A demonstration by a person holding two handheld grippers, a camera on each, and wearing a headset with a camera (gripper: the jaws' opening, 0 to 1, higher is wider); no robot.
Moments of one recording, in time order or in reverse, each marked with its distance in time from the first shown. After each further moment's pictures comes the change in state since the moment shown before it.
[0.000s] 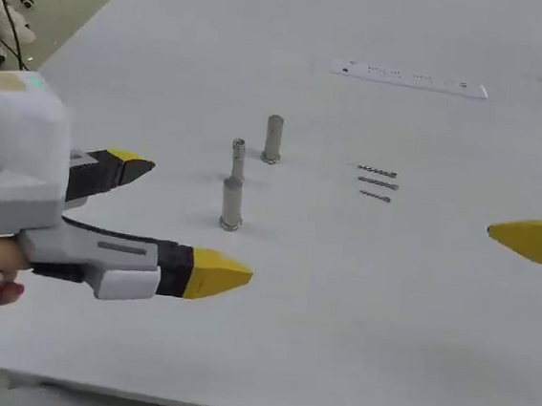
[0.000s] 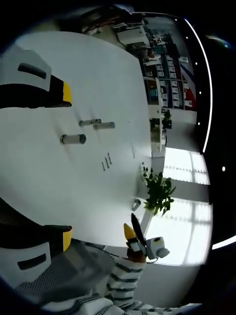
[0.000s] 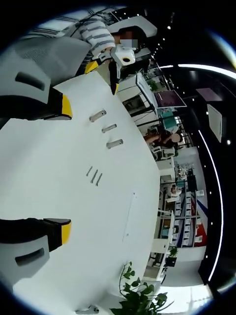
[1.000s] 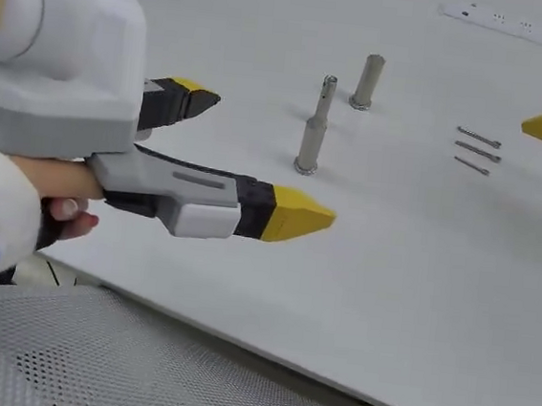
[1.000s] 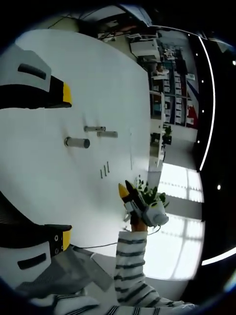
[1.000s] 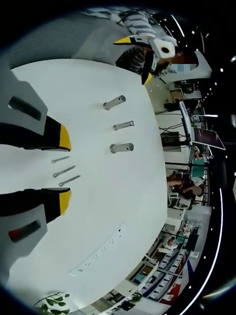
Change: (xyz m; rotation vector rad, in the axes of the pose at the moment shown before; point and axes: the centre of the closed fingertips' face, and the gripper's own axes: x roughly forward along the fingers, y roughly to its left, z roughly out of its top) left arm -0.006 0.004 -0.007 -0.113 -0.029 0.094; right arm 0.145 -0.014 0.038 -0.456 0.175 0.239
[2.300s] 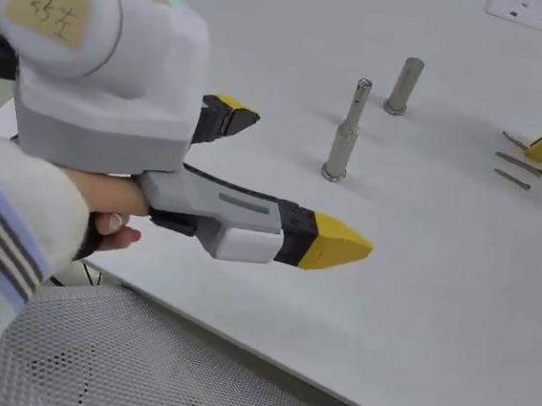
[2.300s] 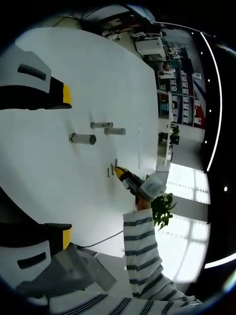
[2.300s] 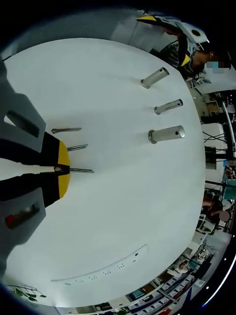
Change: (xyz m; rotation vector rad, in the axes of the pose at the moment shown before) left arm 0.009 -0.006 -0.010 -0.012 0.071 -0.007; right arm 0.065 -0.008 -0.039 -0.158 0.296 0.092
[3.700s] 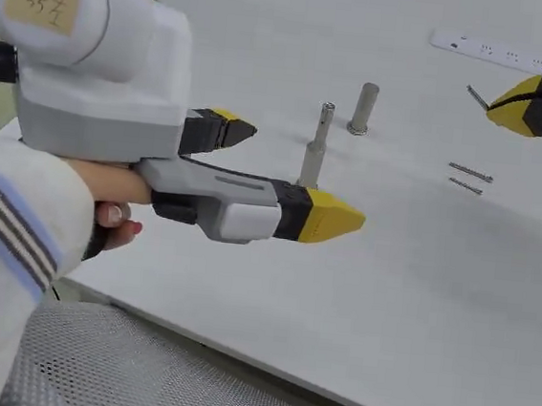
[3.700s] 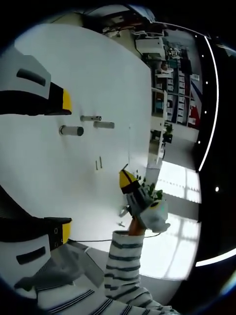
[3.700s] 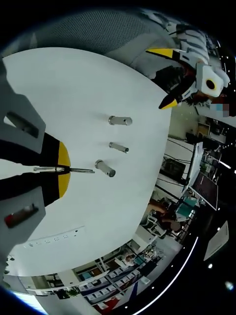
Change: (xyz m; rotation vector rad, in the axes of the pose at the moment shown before) left arm -0.002 -0.018 0.027 -0.025 -0.075 -0.047; right arm -0.100 0.059 0.077 -0.301 -0.307 -0.175
